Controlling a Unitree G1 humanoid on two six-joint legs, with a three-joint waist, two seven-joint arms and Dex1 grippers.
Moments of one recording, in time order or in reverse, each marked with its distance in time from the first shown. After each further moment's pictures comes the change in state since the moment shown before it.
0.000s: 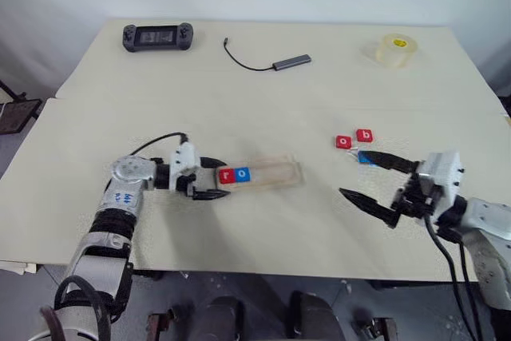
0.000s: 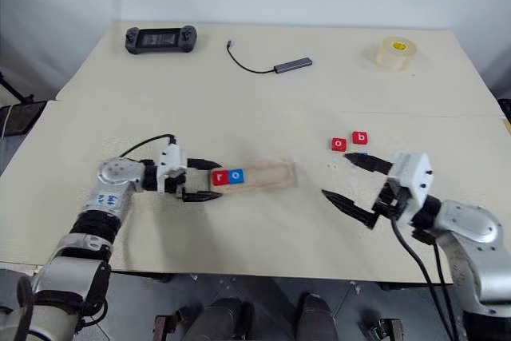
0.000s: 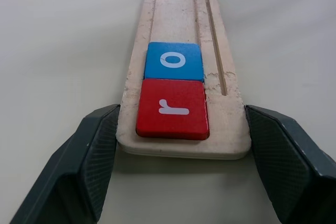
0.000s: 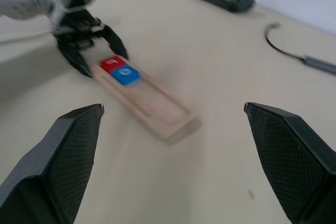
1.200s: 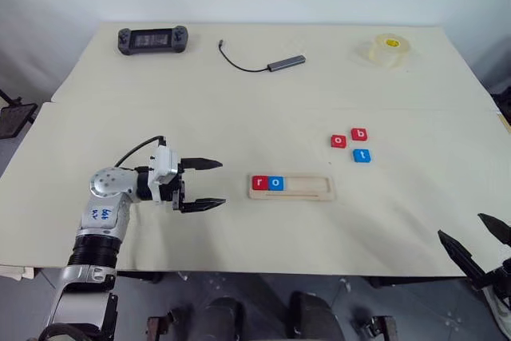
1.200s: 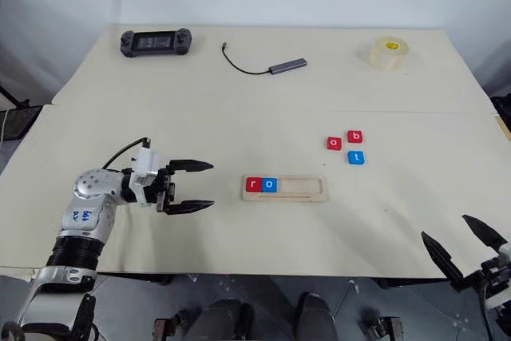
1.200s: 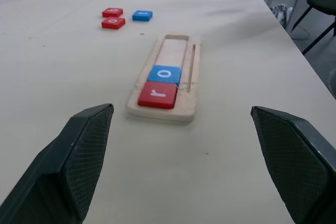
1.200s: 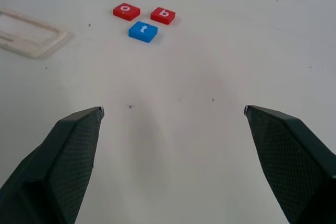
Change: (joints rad) left arm 0.238 0.072 0.146 -0.410 -0.234 0.218 -0.022; right arm 0.432 0.191 -0.374 0.150 -0.022 -0.238 -0.069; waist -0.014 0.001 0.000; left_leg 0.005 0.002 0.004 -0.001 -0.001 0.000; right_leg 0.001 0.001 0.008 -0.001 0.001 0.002
